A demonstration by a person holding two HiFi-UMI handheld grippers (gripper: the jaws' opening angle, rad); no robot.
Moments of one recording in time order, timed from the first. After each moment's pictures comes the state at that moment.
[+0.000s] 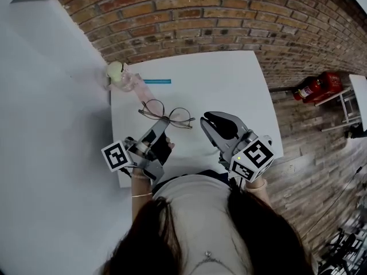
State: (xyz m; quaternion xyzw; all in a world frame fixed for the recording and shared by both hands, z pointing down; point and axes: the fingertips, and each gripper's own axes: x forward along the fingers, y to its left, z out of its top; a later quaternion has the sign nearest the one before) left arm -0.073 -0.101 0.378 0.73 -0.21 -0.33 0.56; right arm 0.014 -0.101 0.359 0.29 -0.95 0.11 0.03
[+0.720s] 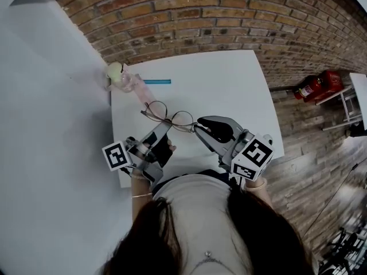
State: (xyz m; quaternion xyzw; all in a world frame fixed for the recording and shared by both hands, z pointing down) left arm -0.063 -0.093 0.374 0.74 -0.17 -0.32 0.56; right arm -0.001 -0.082 0.360 0.22 -0.97 0.12 0.03
